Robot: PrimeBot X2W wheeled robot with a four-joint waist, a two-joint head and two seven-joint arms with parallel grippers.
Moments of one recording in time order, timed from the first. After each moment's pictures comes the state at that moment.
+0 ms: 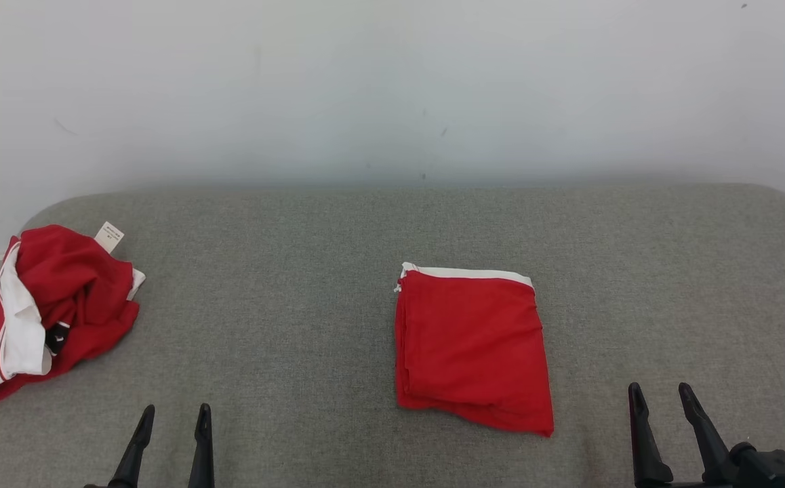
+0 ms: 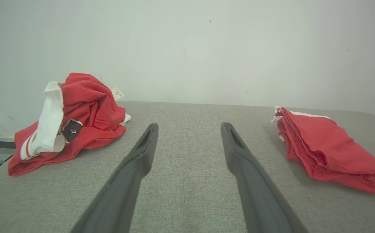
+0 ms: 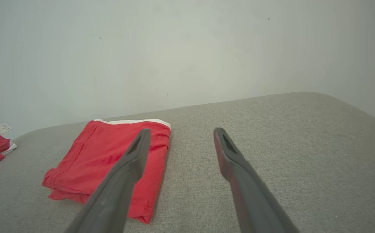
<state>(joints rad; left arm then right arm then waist) 0.06 0.10 0.00 0.15 -0.19 -0.13 -0.26 0.06 -0.10 0.01 0.20 0.27 0.13 -0.26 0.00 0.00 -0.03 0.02</state>
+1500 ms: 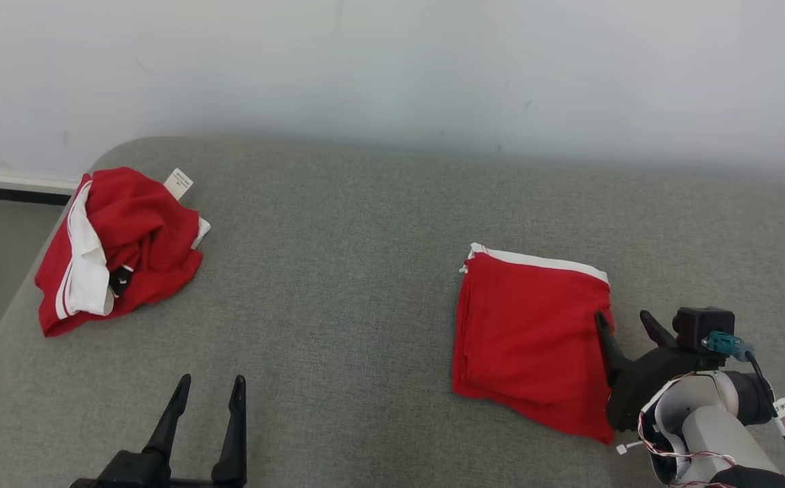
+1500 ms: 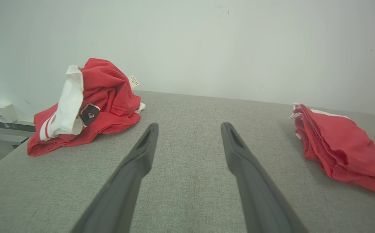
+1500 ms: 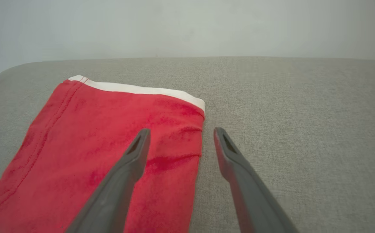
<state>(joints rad) -0.02 0.10 -0.08 0.19 -0.21 -0.13 -0.26 -0.44 -0.14 0.06 0.73 0.24 0.13 -0.04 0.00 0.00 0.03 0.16</state>
